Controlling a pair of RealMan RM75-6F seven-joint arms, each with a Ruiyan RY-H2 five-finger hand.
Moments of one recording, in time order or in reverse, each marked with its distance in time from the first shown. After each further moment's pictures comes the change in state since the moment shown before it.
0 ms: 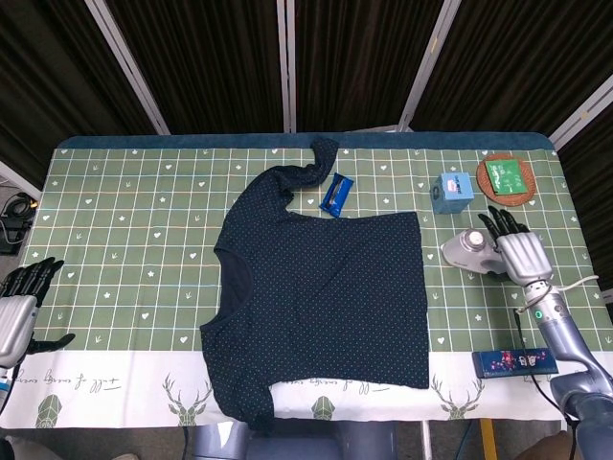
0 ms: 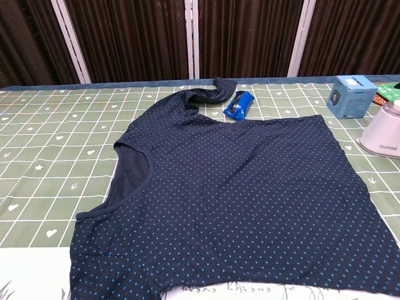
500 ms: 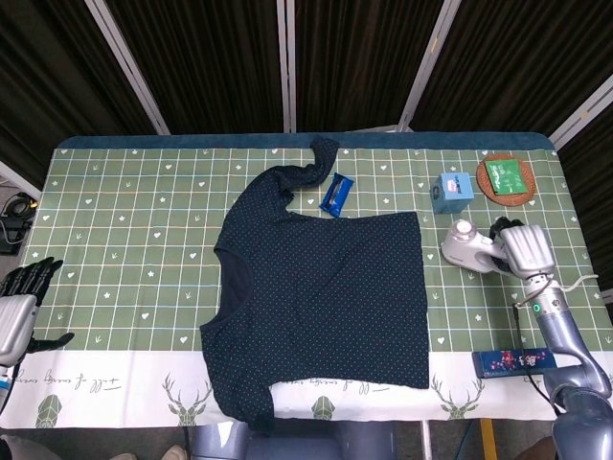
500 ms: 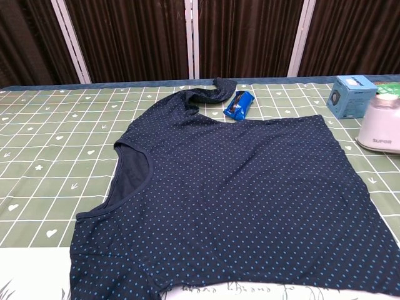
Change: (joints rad) left arm -0.005 -0.011 -0.004 0.010 -0.020 -0.006 0.016; right arm 0.022 -0.108 0.023 0.199 0.027 -0.040 -0.028
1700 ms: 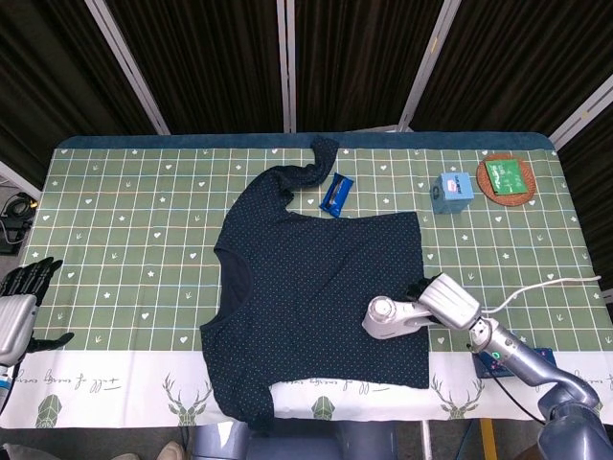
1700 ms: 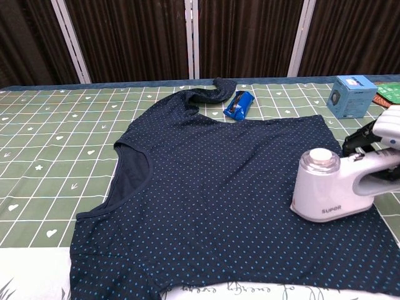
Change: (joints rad) left arm -0.001 -0.001 -0.002 0.003 -0.005 0.000 0.000; right arm -0.025 -0.047 -0.241 -0.030 -0.291 0.533 0.128
